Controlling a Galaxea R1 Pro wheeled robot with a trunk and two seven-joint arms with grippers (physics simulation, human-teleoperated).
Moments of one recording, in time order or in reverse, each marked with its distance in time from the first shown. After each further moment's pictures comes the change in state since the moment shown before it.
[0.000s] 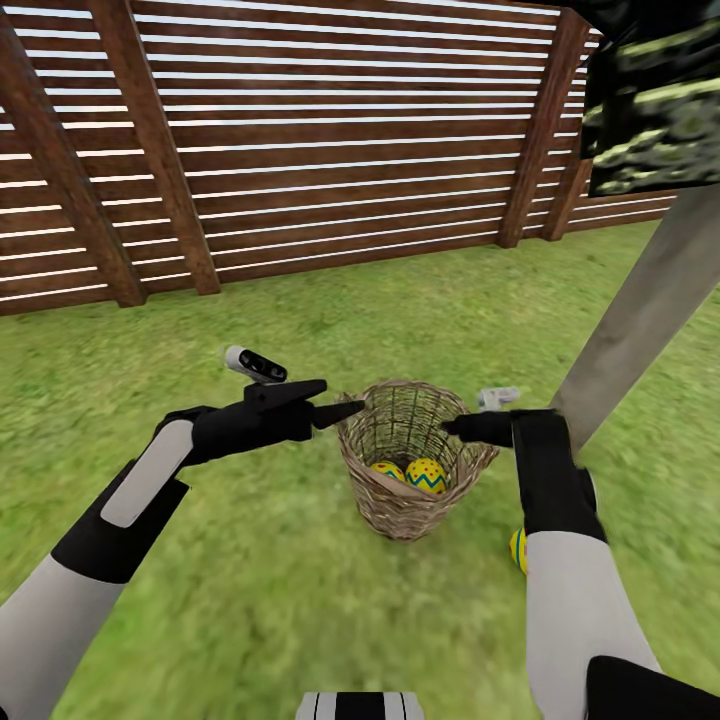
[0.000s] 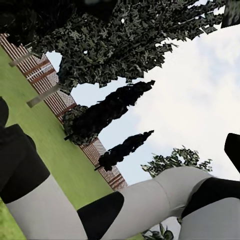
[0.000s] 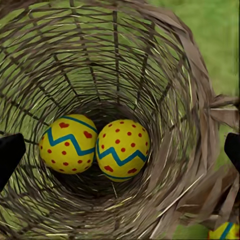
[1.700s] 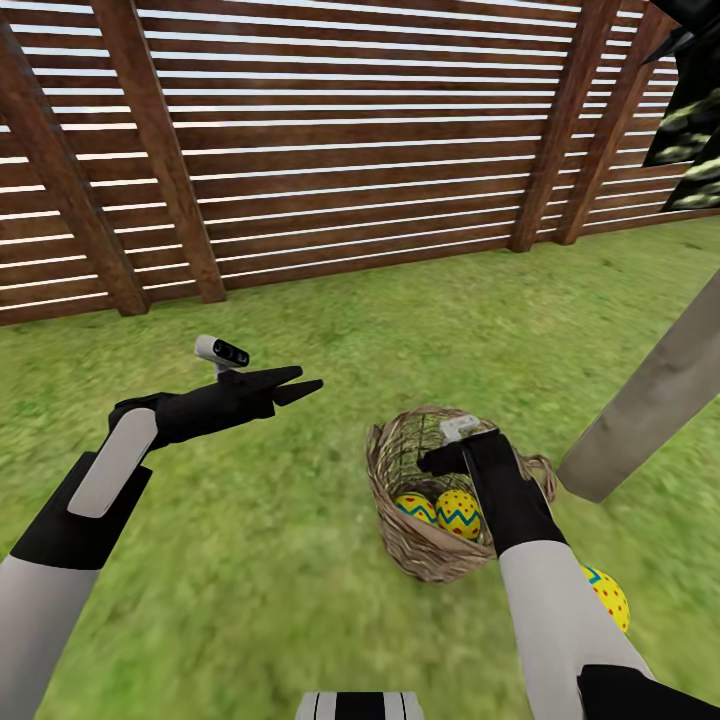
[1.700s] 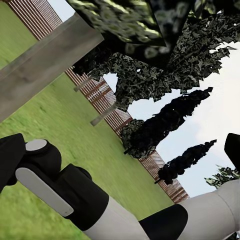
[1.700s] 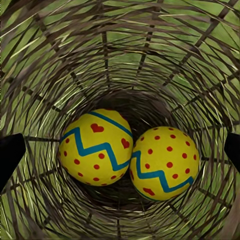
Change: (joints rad) left arm 0.000 0.042 0.172 0.002 -0.219 0.000 0.000; right arm 0.027 0.012 0.187 0.214 -0.025 -0.014 -0.146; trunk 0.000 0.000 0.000
